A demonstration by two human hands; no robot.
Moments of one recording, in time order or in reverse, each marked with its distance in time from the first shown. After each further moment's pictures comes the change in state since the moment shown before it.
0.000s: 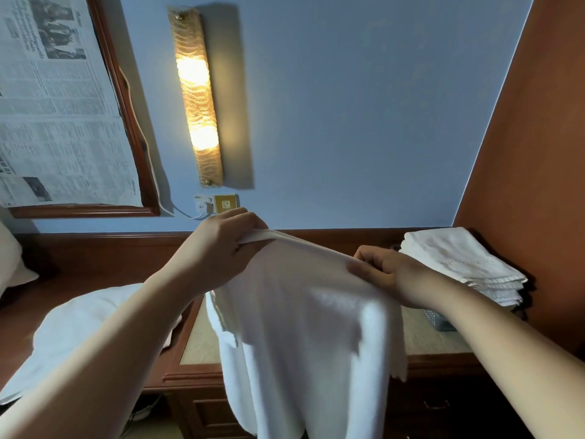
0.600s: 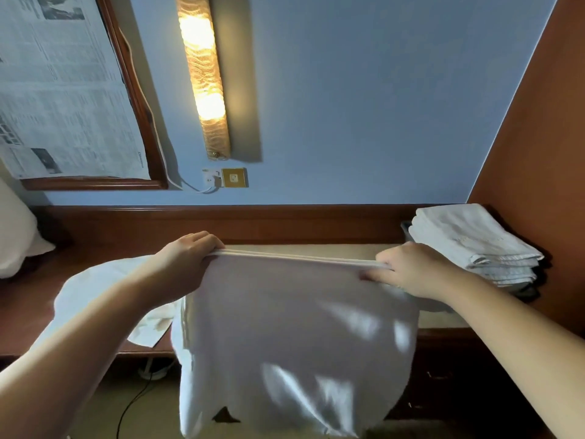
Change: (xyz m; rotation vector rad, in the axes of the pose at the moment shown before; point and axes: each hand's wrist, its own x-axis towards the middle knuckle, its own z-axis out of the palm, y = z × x) left_hand -0.096 -0.088 0.009 0.219 -0.265 -0.169; right_hand 0.004 0.057 0.020 -0.589 -0.028 0.031
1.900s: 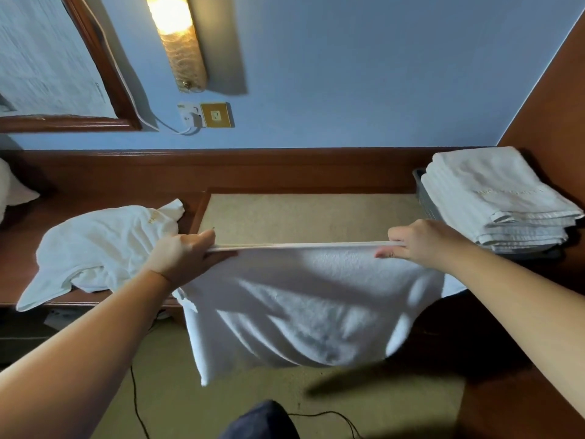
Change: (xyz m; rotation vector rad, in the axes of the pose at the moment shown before) left_hand 0.010 -0.013 0.141 0.262 0.085 0.075; right_hand 0.050 0.127 0.090 -0.137 -0.087 -0.122
